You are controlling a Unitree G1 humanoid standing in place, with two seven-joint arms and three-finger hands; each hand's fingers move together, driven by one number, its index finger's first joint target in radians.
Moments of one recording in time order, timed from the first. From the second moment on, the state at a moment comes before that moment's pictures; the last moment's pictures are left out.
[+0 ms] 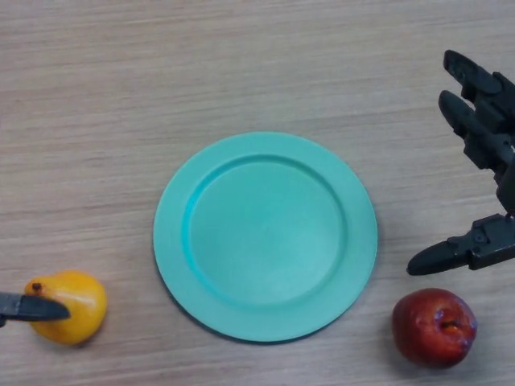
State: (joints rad) left arm 0.11 0.27 0.53 -0.44 -0.23 0.09 -0.41; right arm -0.11 -0.29 -0.13 -0.42 0.14 0.28 0.31
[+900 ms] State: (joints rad) left arm 0.11 0.29 0.38 0.22 -0.10 -0.38 -0.29; right arm -0.09 -0.29 -0.11 -0.45 0.14 0.29 0.32
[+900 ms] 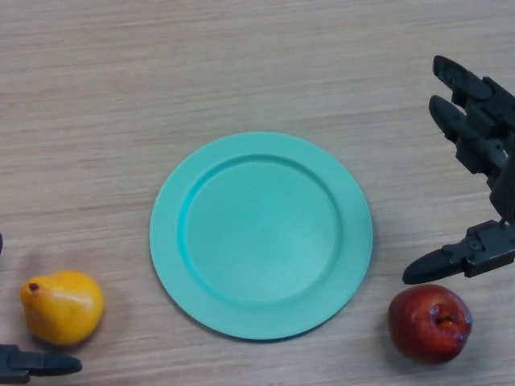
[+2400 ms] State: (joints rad) left arm 0.01 0.29 0.19 -0.06 0.13 -0.38 -0.26; right arm -0.07 -0.29 -0.14 -0.49 0.14 0.29 0.32
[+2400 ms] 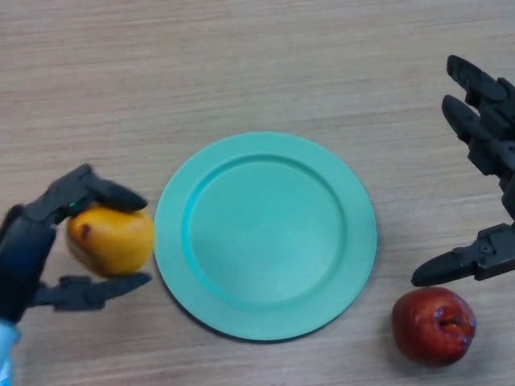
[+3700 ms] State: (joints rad) left arm -0.28 0.18 -0.14 0.26 0.37 -0.19 -0.11; right arm -0.03 -0.29 -0.18 -0.52 0.14 0.29 0.32
